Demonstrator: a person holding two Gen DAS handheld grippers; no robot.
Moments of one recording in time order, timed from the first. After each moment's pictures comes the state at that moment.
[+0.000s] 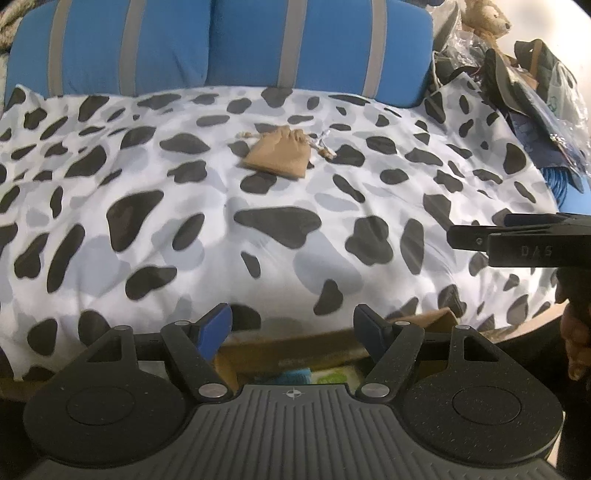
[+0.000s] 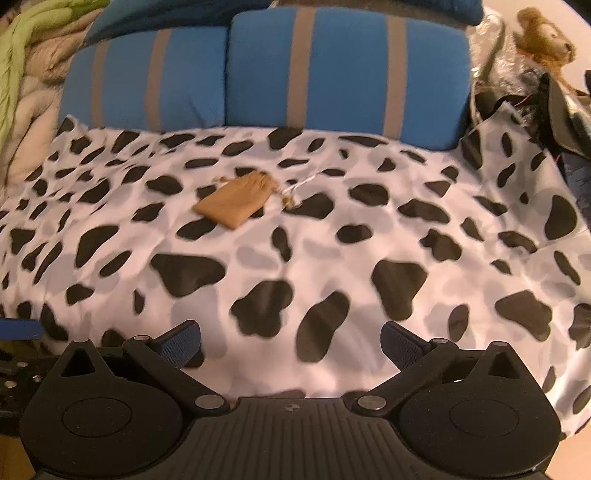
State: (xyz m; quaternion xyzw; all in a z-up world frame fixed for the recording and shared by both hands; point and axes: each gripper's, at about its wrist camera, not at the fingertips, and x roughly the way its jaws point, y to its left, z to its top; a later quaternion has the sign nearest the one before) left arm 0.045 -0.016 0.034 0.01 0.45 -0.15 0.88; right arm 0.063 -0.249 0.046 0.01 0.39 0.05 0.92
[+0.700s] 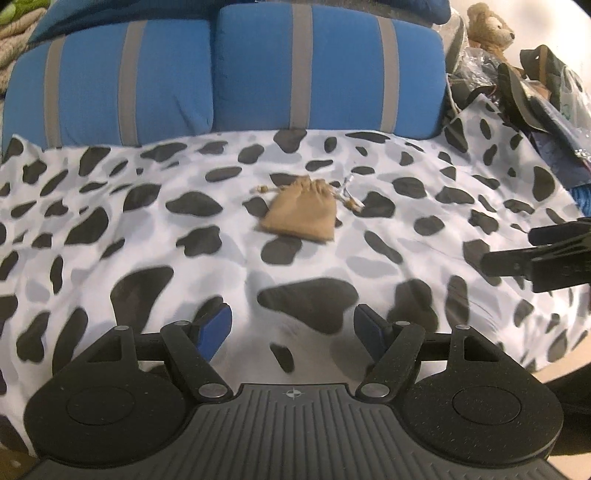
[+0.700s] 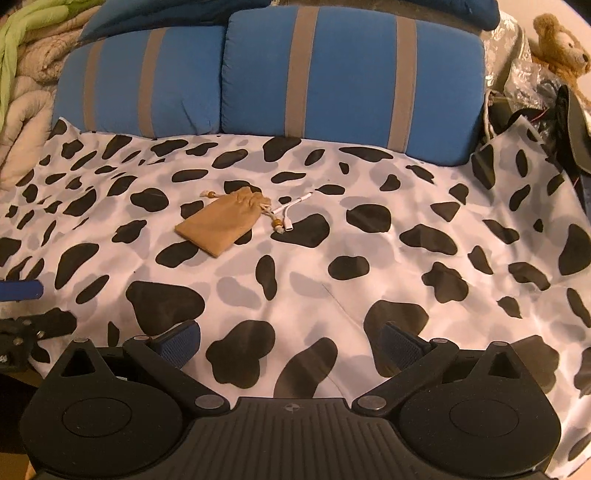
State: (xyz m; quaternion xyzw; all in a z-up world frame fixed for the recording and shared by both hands) left arm 0.107 -0.022 0.028 0.05 0.39 -0.13 0.91; right arm 0.120 -0.260 0.044 0.00 0.40 0.08 0.91
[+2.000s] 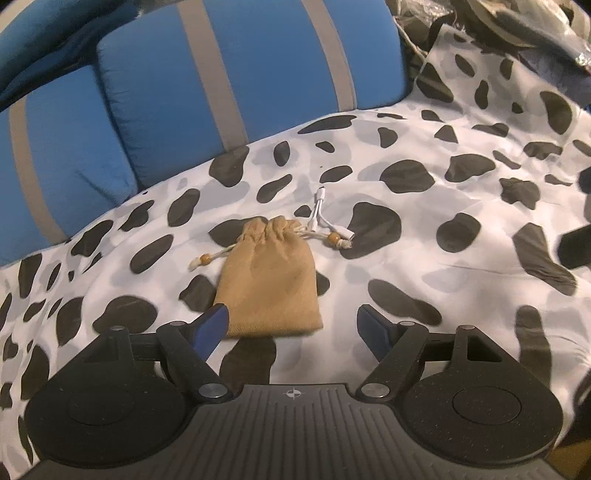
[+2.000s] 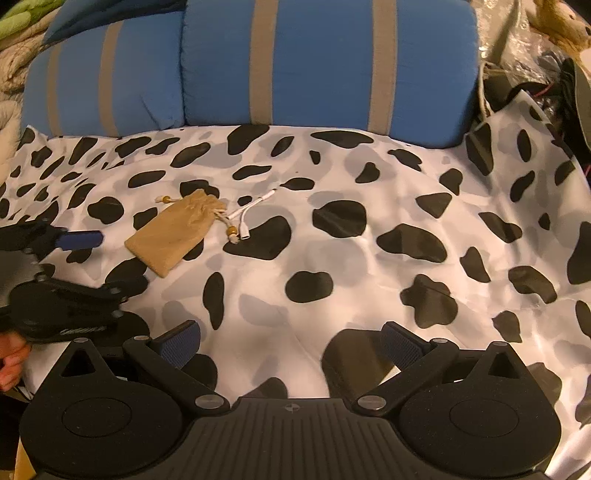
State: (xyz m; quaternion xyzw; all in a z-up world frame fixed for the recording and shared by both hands) left arm 0.223 -0.117 -0.028 0.21 0.36 -0.19 0.89; right arm 0.184 -0.307 0.028 0.02 0.43 0.06 0.90
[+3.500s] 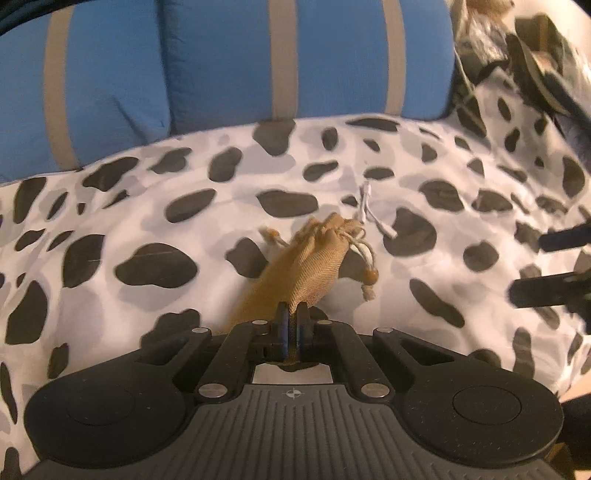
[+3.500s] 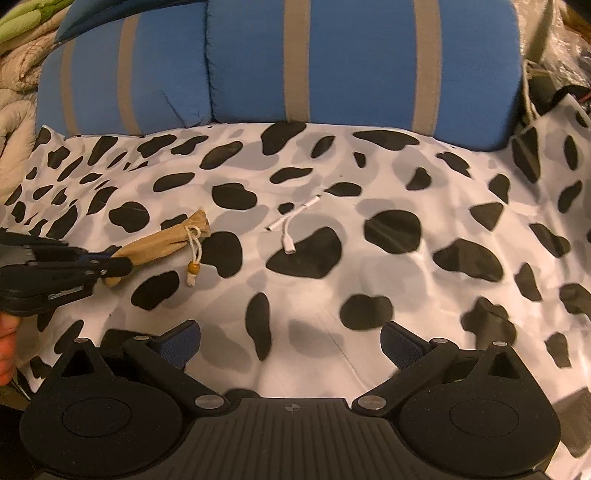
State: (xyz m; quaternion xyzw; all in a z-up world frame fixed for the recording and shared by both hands) left arm 0.246 -0.036 -0.005 0.09 0.42 -0.18 0.88; right arm 0.229 -0.263 0.018 0.04 0.44 0.10 0.89
